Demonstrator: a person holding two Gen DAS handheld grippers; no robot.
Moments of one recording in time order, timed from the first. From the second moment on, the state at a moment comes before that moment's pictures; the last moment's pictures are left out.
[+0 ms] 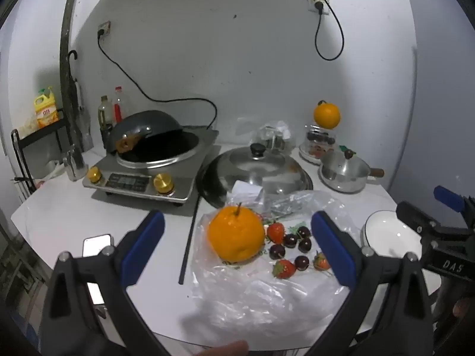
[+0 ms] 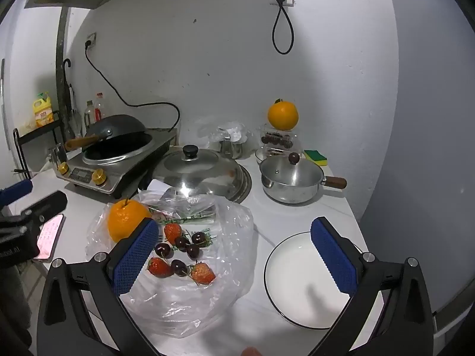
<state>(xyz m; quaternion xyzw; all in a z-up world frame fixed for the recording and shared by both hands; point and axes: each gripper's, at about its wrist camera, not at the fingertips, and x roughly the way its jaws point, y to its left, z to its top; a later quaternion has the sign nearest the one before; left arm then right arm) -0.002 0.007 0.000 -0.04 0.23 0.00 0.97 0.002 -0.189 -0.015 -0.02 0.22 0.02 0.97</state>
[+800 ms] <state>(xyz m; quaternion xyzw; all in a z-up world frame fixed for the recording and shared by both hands) 0.010 0.008 -0.016 -0.02 0.25 0.00 0.97 0.005 -0.177 -0.008 -0.03 0.22 0.04 0.97</state>
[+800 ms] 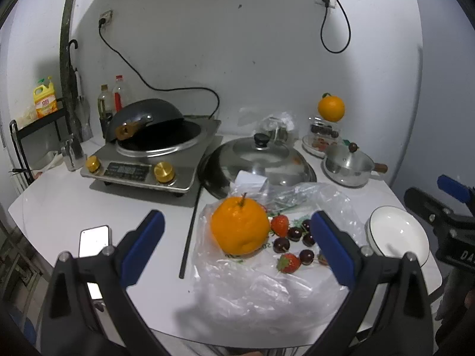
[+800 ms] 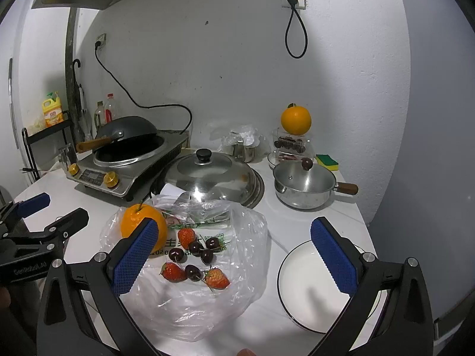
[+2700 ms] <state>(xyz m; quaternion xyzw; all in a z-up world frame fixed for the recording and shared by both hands) 0.012 0.022 -0.014 -0.04 0.25 0.00 0.97 0.016 -0.172 -0.019 -0.04 0.24 0.04 0.97</state>
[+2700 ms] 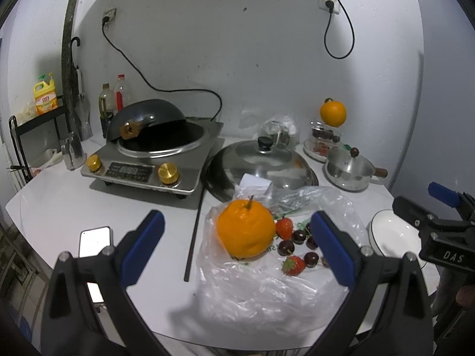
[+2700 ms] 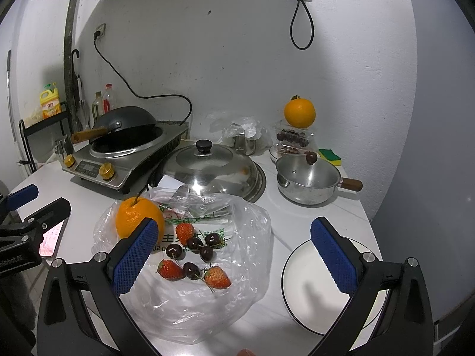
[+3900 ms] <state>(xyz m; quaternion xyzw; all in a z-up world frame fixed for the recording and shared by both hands) 0.044 0.090 -0.062 -0.07 0.29 0.04 0.95 0.085 -0.103 -0.058 -0.06 0.30 0.12 0.94</state>
